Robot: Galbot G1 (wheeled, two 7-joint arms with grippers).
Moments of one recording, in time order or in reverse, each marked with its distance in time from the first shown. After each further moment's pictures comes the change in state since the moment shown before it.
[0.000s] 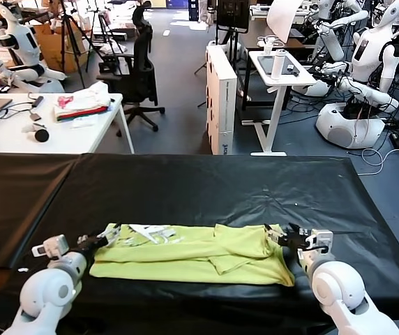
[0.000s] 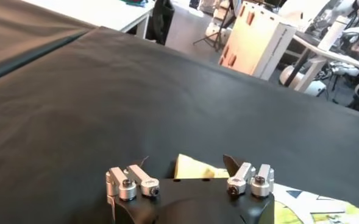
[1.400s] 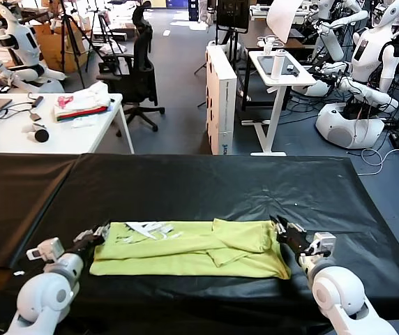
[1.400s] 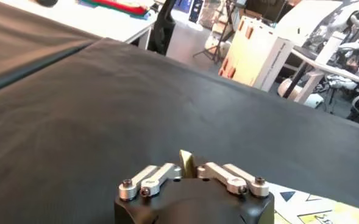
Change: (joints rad) left arm 0.057 0.012 -0.044 -0.031 0.000 -0.110 0.042; right arm -0.104 -0.035 0.052 0.021 -0.195 0.458 -0.275
